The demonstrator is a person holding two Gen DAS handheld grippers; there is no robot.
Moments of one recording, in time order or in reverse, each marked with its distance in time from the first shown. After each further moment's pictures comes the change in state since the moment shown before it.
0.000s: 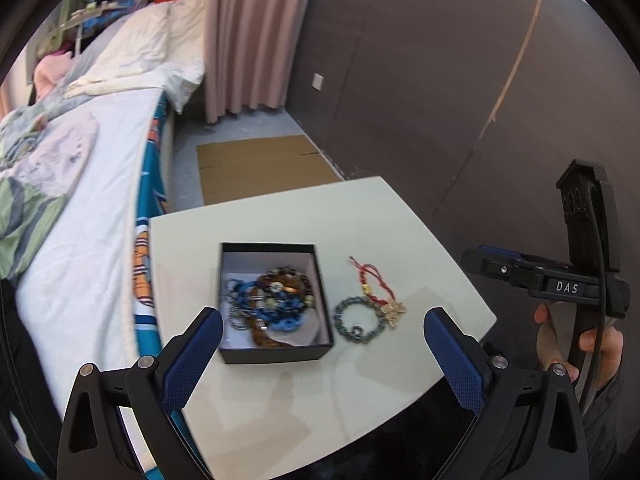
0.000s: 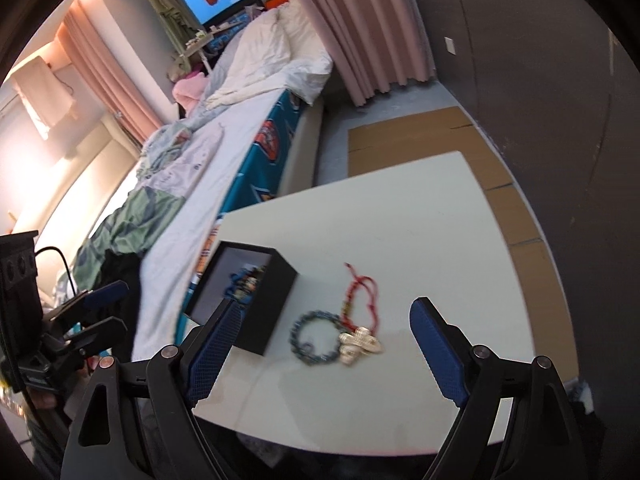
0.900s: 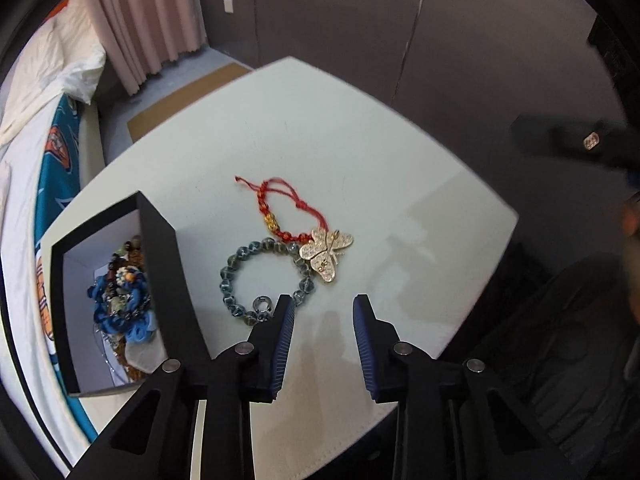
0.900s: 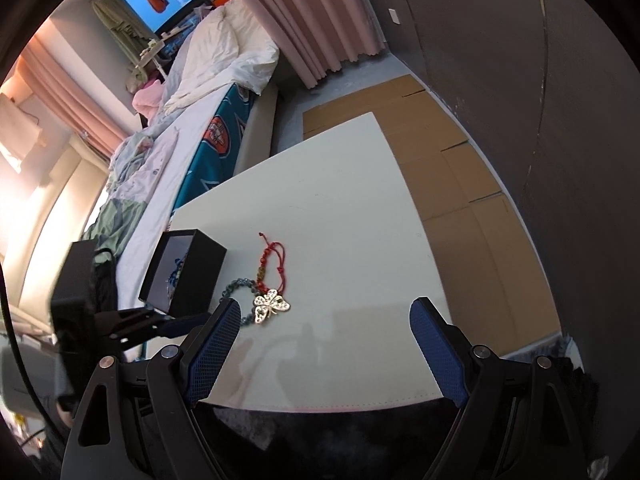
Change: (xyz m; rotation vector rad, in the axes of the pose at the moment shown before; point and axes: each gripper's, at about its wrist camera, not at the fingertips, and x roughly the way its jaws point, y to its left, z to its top) left arm 0.139 -0.090 -0.029 0.309 0.343 0.011; right arm -0.023 -0.083 -0.026 0.137 0.056 -0.052
